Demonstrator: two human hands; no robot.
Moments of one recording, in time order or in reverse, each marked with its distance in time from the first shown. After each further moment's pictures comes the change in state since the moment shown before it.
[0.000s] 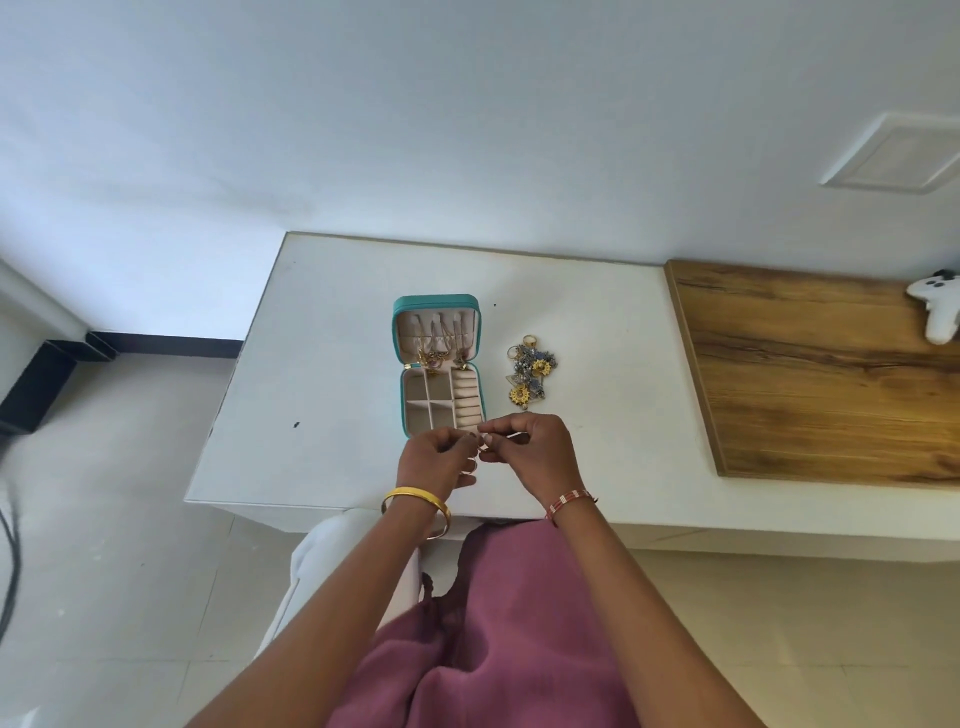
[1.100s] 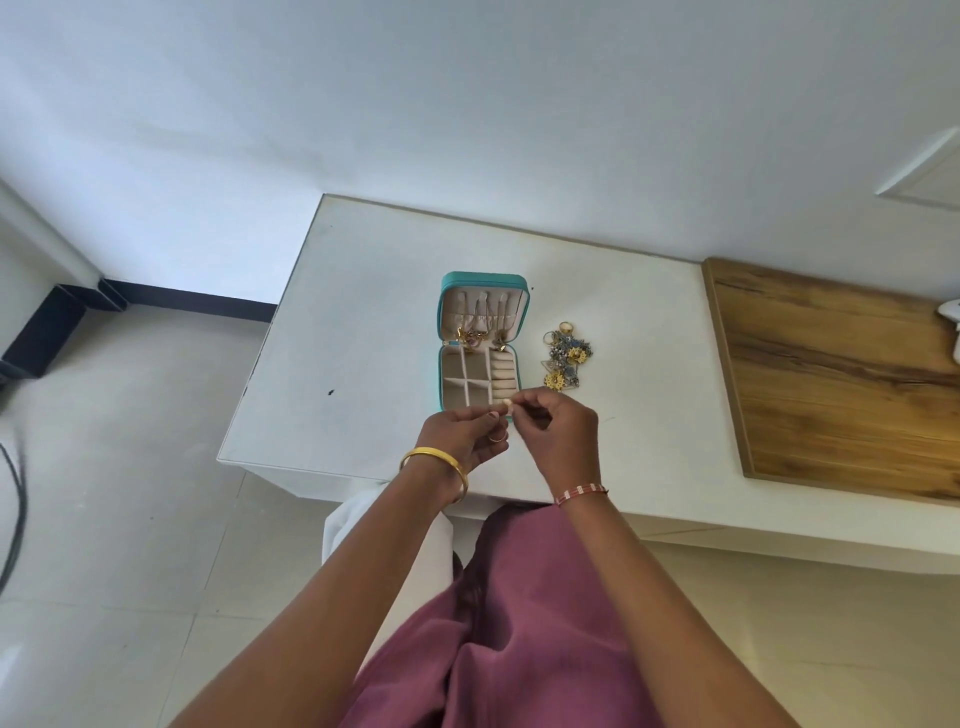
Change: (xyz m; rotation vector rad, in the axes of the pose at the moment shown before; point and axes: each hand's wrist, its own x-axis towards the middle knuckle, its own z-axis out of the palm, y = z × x) left_hand 0.001 0.009 -0.026 -0.463 -0.154 -0.226; right_hand 0.001 -0.001 0.028 -0.314 0.241 -0.287
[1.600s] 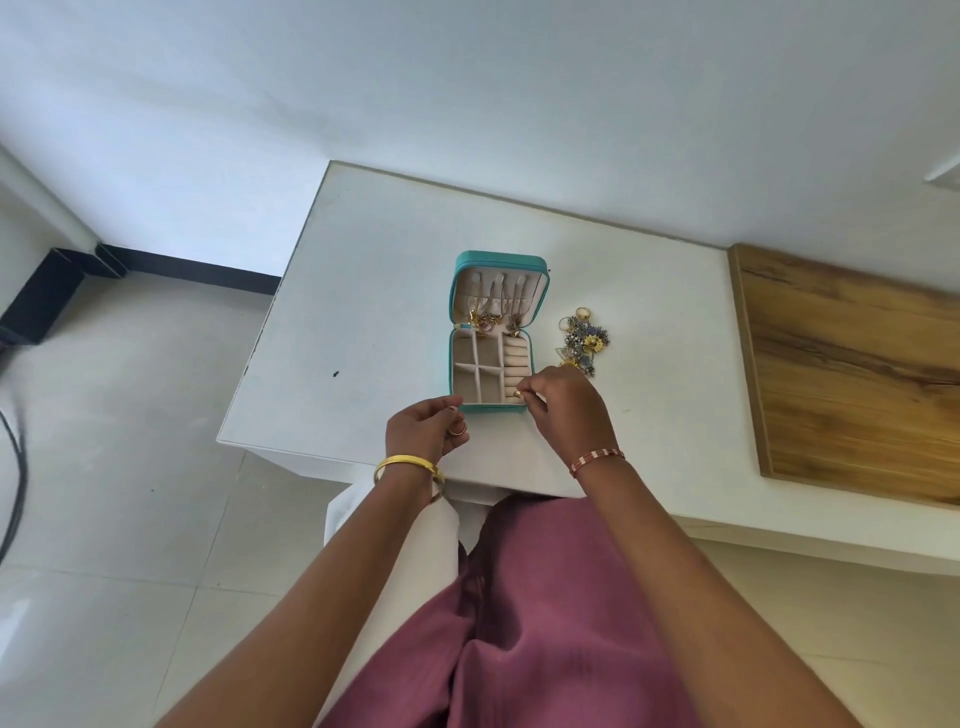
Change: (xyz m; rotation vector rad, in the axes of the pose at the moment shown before) left_hand 0.018 -0.013 -0.039 0.078 0.283 0.114; right_hand 0.031 0.021 0.008 -0.490 -0.291 -0.224
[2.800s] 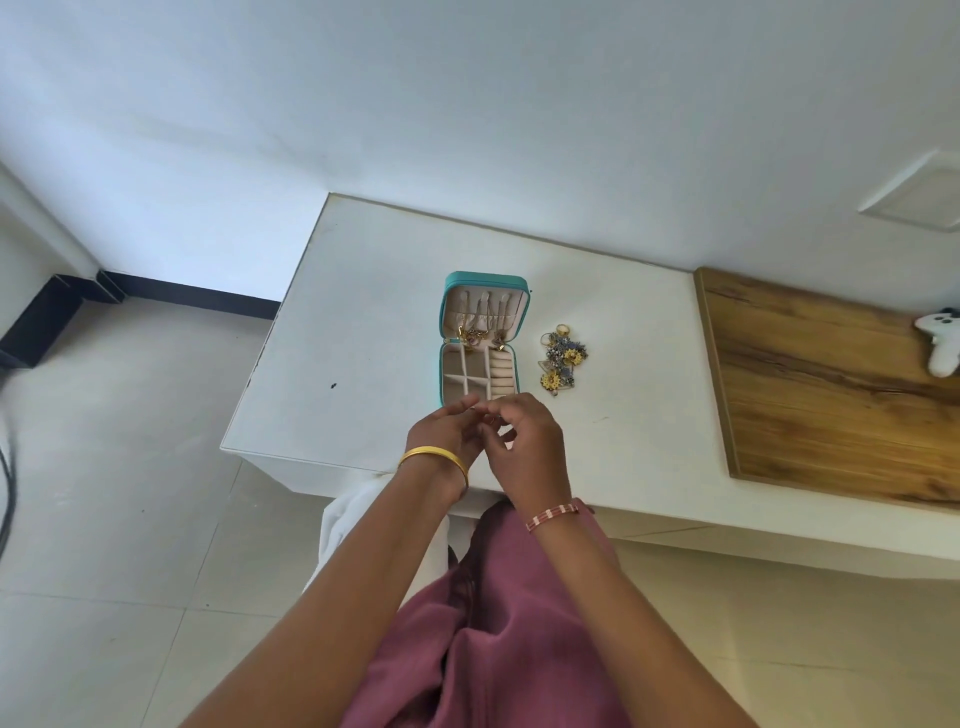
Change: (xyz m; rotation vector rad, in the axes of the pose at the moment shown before) left_hand -0.040 0.024 0.025 -0.403 -0.176 -0.204; right_hand -0.046 -0.058 -0.005 0.393 0.226 0.084
